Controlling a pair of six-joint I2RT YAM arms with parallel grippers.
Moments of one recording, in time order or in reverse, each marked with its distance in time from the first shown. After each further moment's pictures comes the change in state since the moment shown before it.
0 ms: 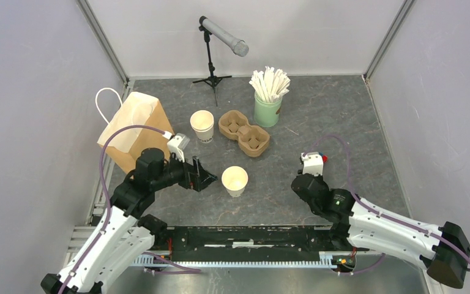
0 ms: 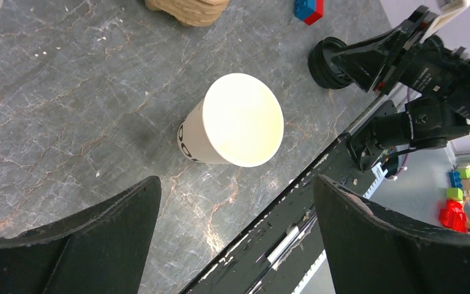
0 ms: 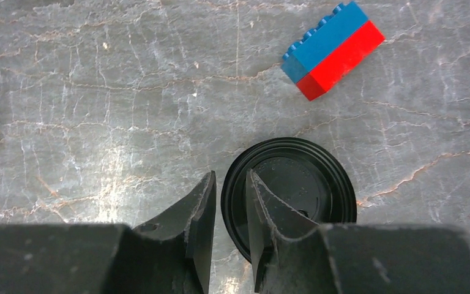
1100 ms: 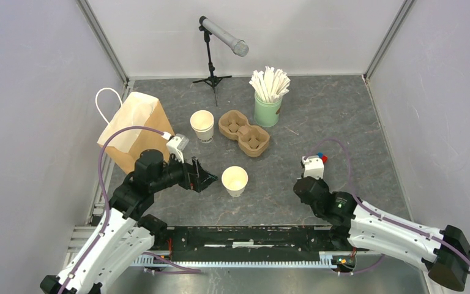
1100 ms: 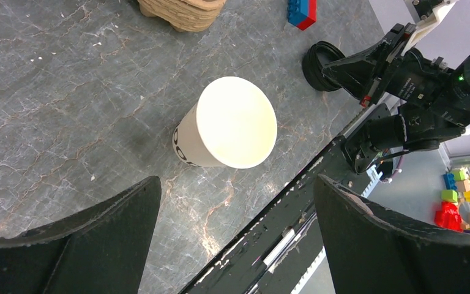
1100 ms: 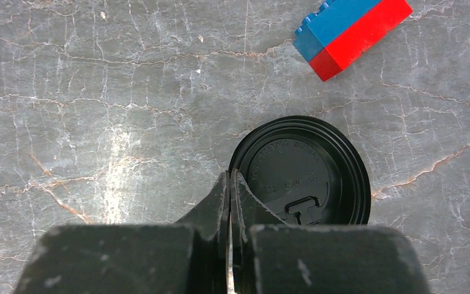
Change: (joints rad) left arm -0.012 -0.034 -0.011 0.016 -0.007 -0.022; right arm 0.000 -0.039 -0.051 -0.005 -0.072 0.005
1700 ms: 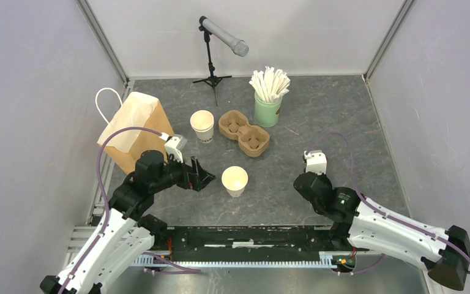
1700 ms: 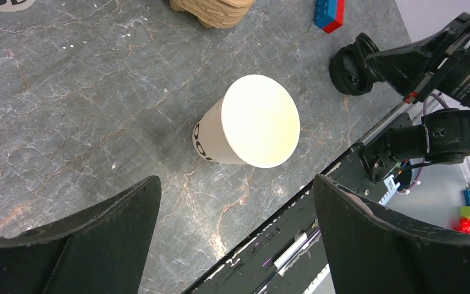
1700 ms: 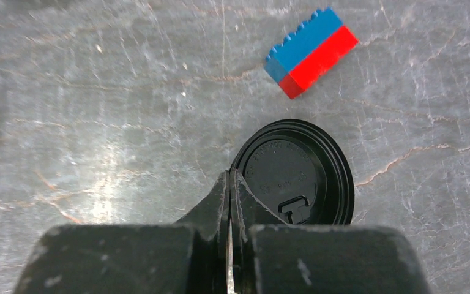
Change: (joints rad) left arm -0.001 -0.004 0.000 -0.037 -0.078 0.000; right arm 0.000 0.008 0.094 -0.111 0.069 -0.001
